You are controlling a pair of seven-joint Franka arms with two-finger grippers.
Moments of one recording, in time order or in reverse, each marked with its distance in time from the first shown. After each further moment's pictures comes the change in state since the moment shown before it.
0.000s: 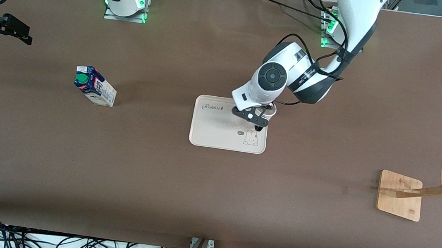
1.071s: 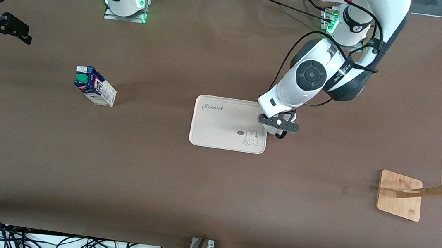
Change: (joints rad) left arm 0.114 -0.139 0.002 -0.119 -0.036 0.061 0.004; right arm 0.000 -0.005 0.000 0.000 0.000 0.000 0.000
